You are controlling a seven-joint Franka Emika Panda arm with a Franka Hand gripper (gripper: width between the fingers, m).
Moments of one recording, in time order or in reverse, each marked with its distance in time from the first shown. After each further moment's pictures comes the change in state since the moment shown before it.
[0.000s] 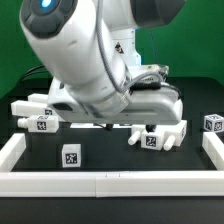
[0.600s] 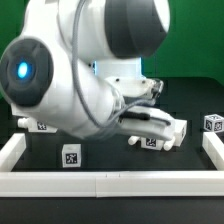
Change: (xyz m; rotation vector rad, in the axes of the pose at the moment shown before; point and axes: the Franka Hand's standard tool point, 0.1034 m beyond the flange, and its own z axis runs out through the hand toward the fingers) arm -0.003 0.010 0.011 0.021 -0.280 0.127
